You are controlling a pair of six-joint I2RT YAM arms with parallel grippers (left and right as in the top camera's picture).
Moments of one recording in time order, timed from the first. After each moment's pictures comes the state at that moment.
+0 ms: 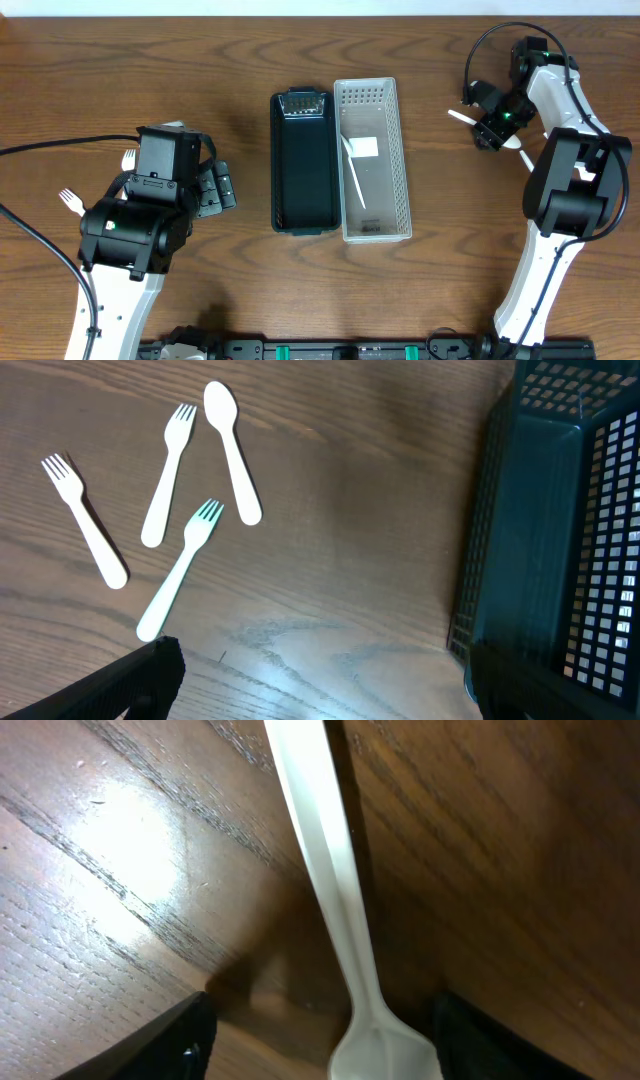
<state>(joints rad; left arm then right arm) -0.21 1.09 1.22 -1.18 -0.24 -0.38 -0.15 2.35 1.87 -1.08 -0.04 -0.91</state>
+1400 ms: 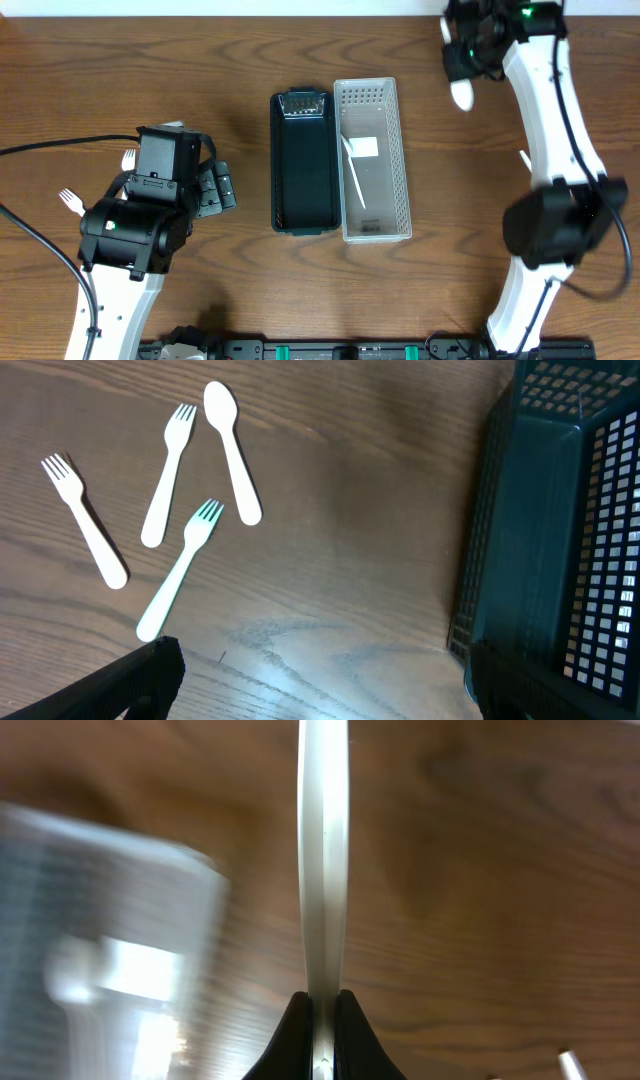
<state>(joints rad) -0.21 1.09 1.22 -1.18 -0.24 -0.38 0.12 2.07 2.16 -1.17 -0.06 -0.08</state>
